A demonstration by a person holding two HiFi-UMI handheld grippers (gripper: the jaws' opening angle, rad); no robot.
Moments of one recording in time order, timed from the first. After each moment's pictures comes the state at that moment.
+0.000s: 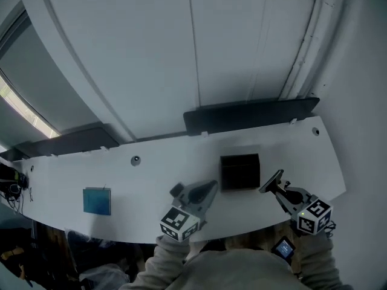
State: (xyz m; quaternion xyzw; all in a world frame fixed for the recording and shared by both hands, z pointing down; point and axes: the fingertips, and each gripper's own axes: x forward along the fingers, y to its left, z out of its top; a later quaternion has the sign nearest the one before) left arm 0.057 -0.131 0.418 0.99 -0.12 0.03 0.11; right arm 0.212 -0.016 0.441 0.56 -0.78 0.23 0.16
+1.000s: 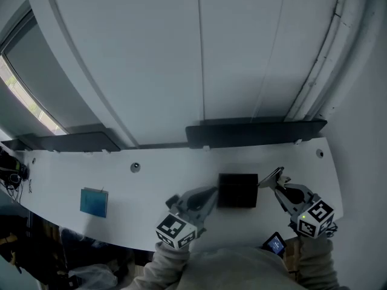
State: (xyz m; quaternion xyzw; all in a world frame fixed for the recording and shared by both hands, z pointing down) left arm 0.090 -0.164 0.382 0.98 -0.15 -0.01 0.12; right arm 0.245 -0.097 0.380 0.53 -0.82 0.14 0.17
